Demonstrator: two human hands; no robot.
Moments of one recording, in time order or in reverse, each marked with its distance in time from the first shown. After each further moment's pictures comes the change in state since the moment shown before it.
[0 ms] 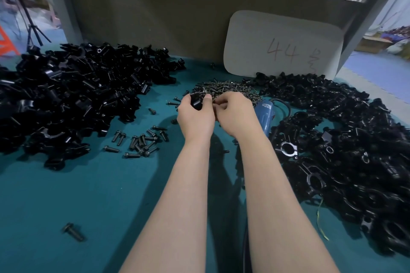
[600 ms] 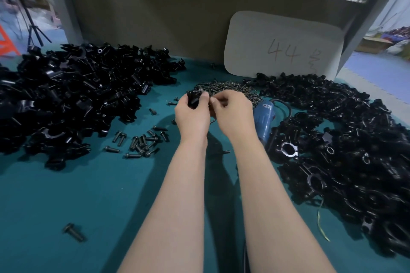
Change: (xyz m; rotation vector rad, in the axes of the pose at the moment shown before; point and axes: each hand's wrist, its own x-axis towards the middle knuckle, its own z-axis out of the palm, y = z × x) left_hand 0.002 0.004 -0.006 -0.151 -0.041 -0.080; right_hand 0.001 -0.001 0.012 0.110 0.150 -0.026
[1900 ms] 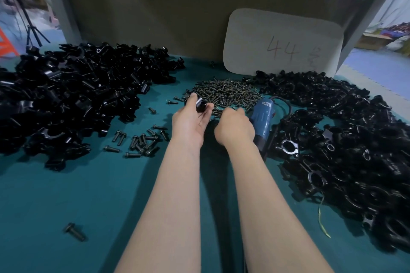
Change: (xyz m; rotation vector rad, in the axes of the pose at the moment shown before) left_hand 0.015 -0.004 -0.009 -0.493 -0.092 -0.427; right_hand -0.005 0.015 0.012 -0.578 -0.227 0.215
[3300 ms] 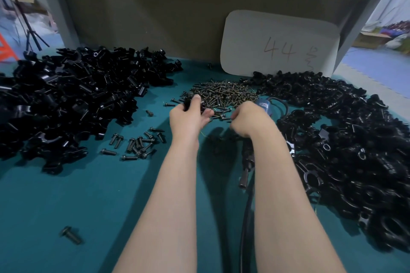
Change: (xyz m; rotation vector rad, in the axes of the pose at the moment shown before) left_hand -0.011 -0.004 0.005 0.419 0.047 0.232; right_hand 0.008 0.023 -0.039 0.112 -0.113 0.017
